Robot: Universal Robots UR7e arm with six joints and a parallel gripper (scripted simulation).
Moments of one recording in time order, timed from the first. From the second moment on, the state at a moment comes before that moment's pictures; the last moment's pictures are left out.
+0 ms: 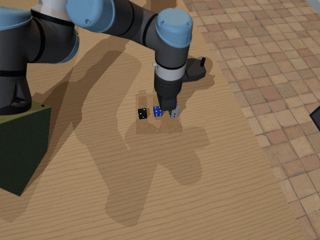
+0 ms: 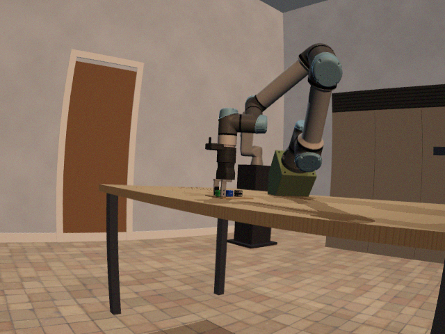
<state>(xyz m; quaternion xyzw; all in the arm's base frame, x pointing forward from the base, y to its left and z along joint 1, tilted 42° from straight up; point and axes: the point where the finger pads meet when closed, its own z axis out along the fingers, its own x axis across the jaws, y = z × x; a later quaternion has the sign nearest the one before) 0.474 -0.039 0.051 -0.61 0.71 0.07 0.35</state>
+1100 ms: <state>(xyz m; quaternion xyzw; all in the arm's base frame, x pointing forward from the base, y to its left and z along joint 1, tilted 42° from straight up) 0.440 -0.083 0.113 -0.61 0.71 0.07 0.35</state>
